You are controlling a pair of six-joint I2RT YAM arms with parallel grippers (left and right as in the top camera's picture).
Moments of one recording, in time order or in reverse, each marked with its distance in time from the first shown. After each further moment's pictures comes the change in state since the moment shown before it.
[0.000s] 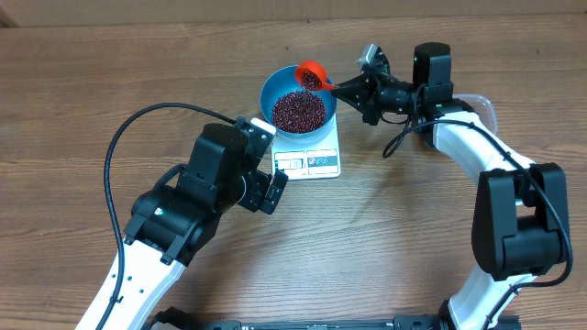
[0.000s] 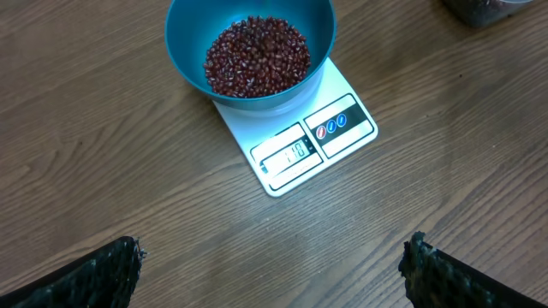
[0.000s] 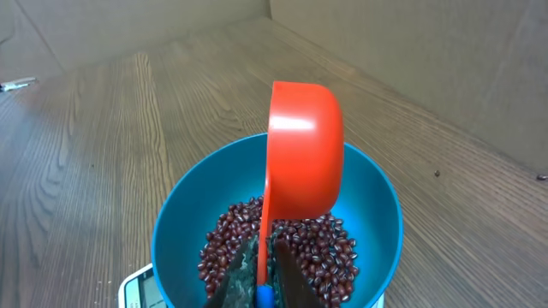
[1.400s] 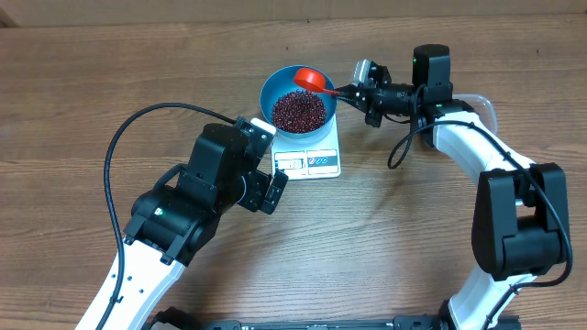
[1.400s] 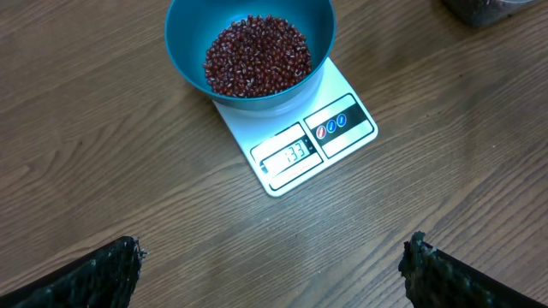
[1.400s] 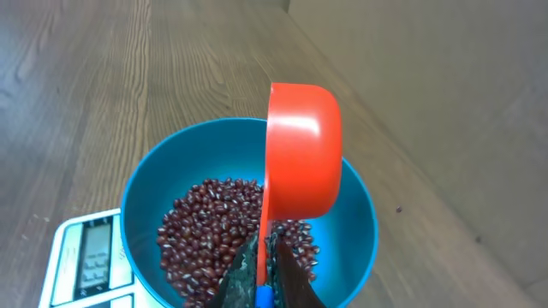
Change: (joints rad) left arm 0.000 0.000 0.000 0.000 0.000 0.000; right arm 0.000 0.000 0.000 -0.042 0.003 -0.359
